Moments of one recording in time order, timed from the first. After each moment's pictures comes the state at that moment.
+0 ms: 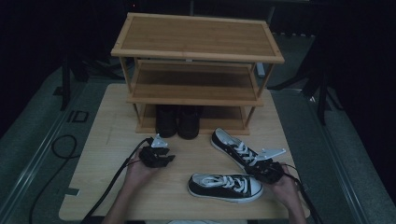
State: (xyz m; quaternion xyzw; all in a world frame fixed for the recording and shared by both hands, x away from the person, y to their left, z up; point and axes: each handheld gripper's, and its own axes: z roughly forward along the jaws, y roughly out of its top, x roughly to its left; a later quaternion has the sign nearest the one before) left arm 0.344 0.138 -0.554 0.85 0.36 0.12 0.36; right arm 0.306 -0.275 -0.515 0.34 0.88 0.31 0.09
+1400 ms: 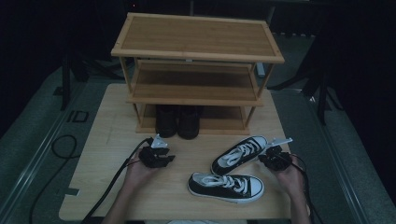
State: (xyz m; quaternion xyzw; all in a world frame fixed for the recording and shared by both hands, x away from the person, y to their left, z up) left arm 0.343 0.139 -0.555 0.86 0.35 0.12 0.36; right arm 0.346 -0.305 -0.517 0.44 0.85 0.24 0.16
